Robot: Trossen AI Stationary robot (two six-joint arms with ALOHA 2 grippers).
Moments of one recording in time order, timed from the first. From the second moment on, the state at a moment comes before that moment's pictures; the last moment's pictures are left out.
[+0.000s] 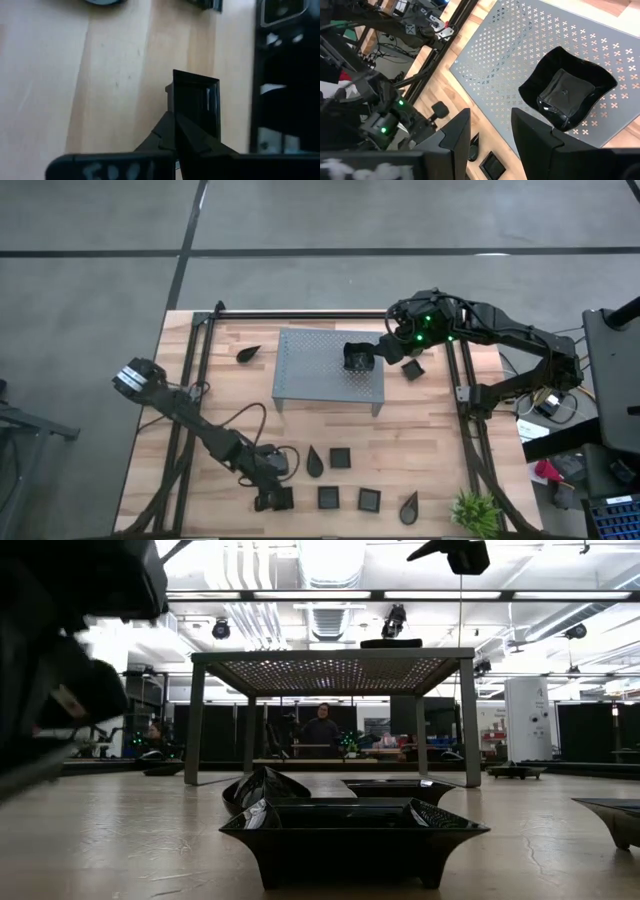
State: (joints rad) left arm -0.60 1.61 0.85 -0.11 0.04 -0.87; right arm -0.23 1.26 1.47 -0.88 -0.13 0.84
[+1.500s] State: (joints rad) left arm 0.25 1.21 0.98 -0.46 -0.16 -1.37; right arm -0.23 1.21 1.46 -0.85 -0.13 0.65
